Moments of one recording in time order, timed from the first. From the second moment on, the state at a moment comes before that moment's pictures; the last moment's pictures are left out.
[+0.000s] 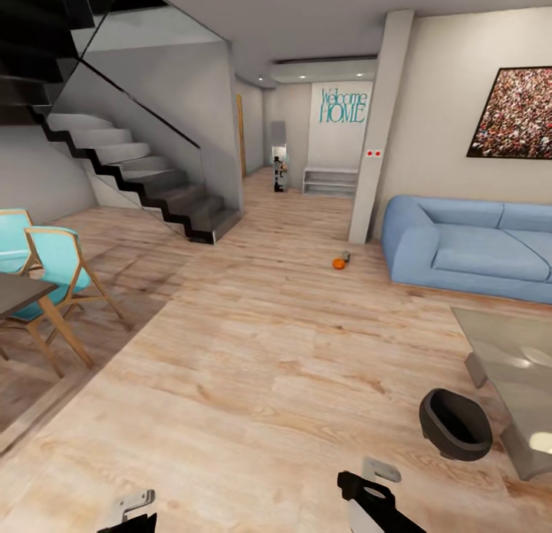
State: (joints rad) left arm -0.38 0.17 -0.28 -0.25 0.54 -0.05 0.06; right arm -0.48 0.03 0.61 -0.37 -0.84 -0.01 -0.49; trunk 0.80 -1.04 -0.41
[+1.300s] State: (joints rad) left arm -0.38 0.17 -0.28 -0.21 0.55 -0.20 0.06; right arm -0.48 0.02 0.61 -0.37 -0.85 -0.08 -0.48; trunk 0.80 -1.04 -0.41
